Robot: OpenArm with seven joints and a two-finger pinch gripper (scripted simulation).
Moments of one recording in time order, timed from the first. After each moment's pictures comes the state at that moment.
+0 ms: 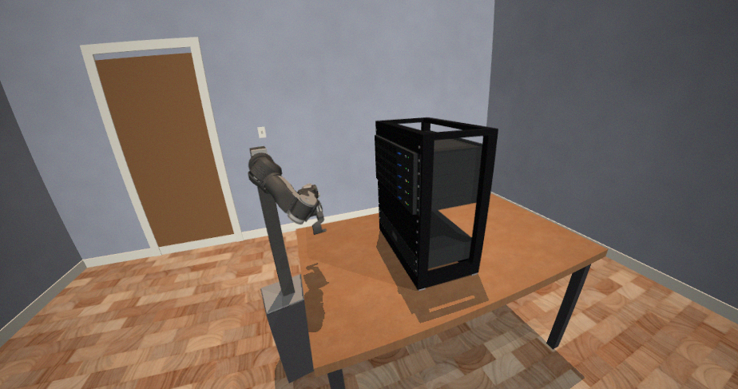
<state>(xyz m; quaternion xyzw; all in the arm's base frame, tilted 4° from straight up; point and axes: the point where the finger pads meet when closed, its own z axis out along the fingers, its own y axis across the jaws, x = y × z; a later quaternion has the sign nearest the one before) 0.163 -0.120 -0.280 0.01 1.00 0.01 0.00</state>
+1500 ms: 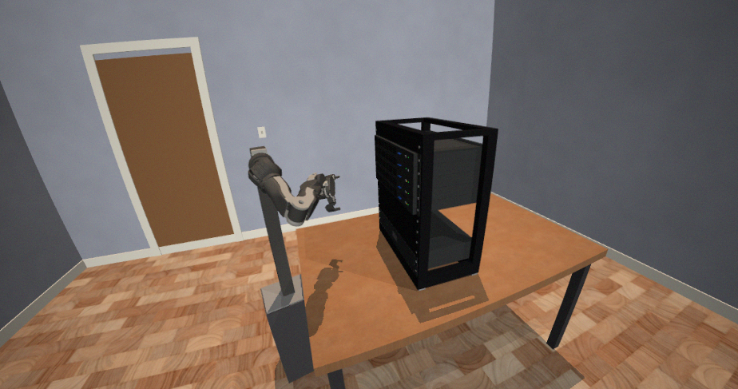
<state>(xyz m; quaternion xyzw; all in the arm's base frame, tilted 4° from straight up) 0.288 -0.077 -0.176 0.26 0.88 0.32 0.25</state>
